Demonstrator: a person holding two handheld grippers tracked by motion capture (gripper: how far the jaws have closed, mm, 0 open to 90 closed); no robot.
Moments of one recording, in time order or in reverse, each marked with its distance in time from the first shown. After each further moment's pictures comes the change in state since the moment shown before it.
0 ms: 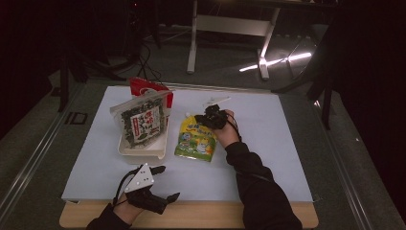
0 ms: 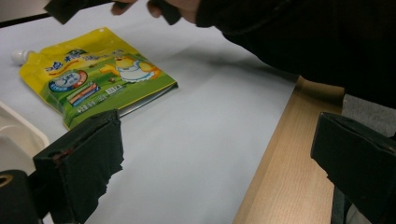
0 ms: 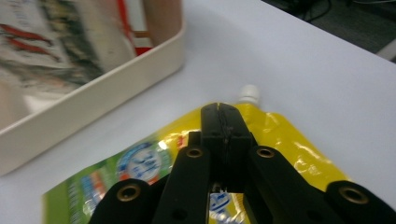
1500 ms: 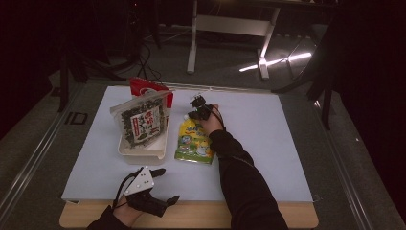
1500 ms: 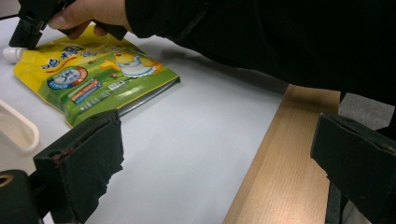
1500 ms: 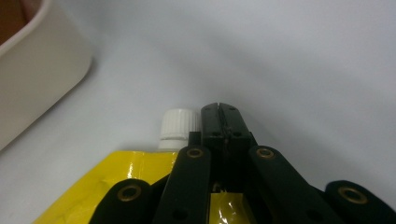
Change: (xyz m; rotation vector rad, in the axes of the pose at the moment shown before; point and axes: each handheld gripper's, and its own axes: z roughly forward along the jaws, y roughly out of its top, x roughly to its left) left arm -0.002 -0.005 0.000 0.010 -0.008 -0.009; right arm -0.031 0.014 0.086 0.197 -0.095 0.120
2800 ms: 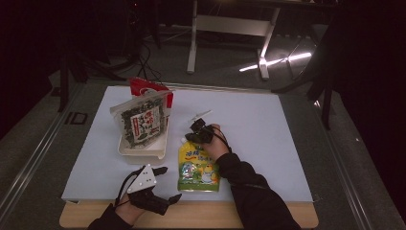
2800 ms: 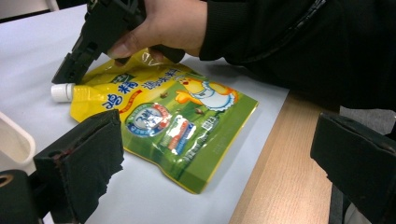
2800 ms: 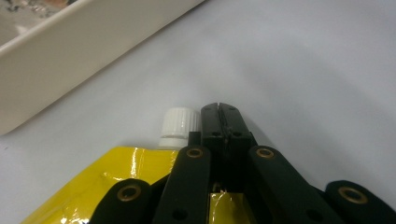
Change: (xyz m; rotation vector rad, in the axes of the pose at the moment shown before) left arm 0.001 0.005 0.005 -0.001 -0.003 0.008; right arm 0.062 -0.062 -0.043 0.005 0.125 -0.122
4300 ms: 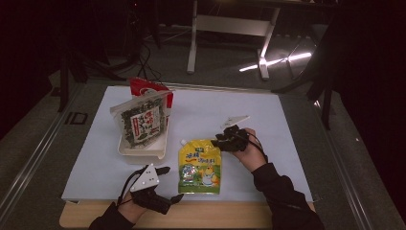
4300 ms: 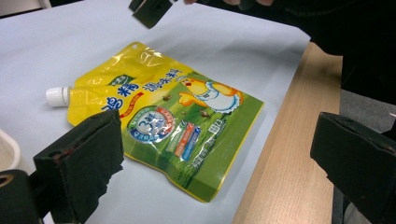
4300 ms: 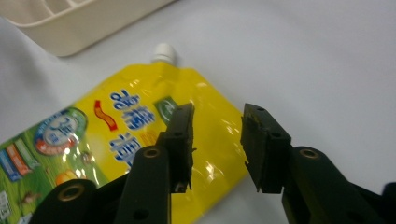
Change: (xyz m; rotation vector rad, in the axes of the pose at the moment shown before) left arm 0.002 -0.001 0.008 0.006 -0.018 0.003; right arm -0.006 -0.046 -0.117 -0.054 -0.071 -0.054
